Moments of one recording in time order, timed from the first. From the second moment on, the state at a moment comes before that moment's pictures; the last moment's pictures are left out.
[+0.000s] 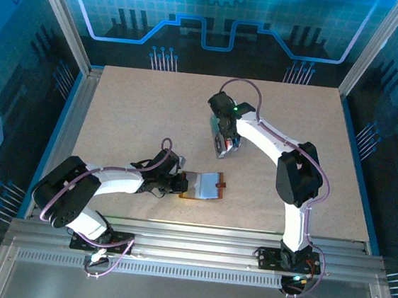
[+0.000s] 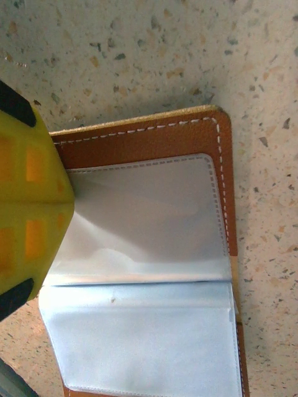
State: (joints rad) left arm -0.63 1.50 0.55 -0.03 0.29 -0.76; right arm 0.59 2.01 1.70 -0.94 0.52 0.21
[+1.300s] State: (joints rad) left arm -0.63 1.50 0.55 -0.02 0.29 -0.76; right arm 0.59 1.95 1.74 -0.97 0.39 0.19
